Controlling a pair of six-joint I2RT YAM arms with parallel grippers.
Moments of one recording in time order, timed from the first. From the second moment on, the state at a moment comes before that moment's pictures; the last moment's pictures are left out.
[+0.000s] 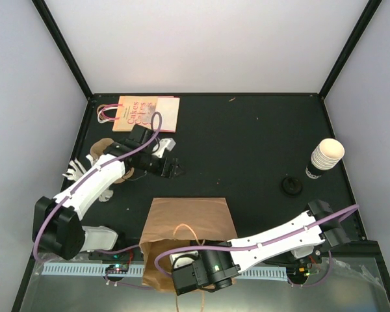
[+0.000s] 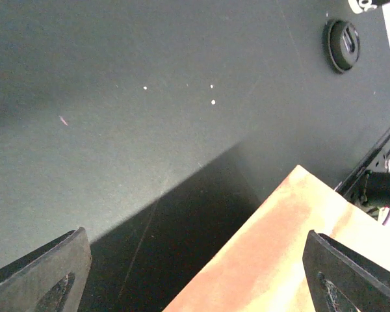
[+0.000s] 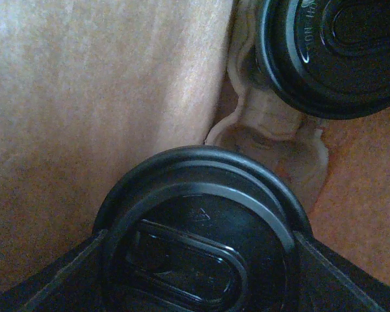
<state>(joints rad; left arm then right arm) -0.38 1.29 0.99 -0.75 0.58 -0.21 1.89 1.63 1.41 -1.31 0.55 0.01</state>
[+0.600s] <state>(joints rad) -0.46 1.55 1.01 -0.77 0.57 -0.19 1.89 1.63 1.33 -1.26 0.60 -0.01</state>
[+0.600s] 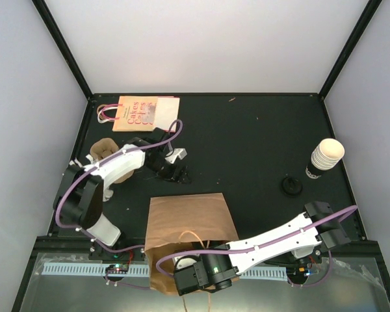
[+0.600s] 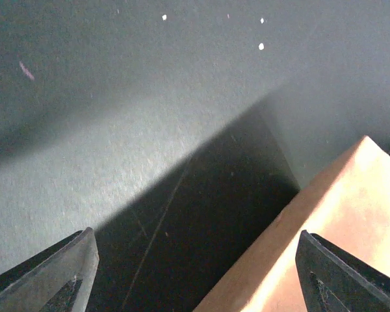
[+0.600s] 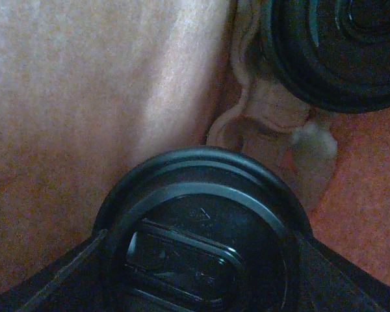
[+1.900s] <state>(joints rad) -0.43 1.80 1.24 -0.80 0.49 -0.16 1.85 1.54 1.25 -1.15 0.68 -0.03</state>
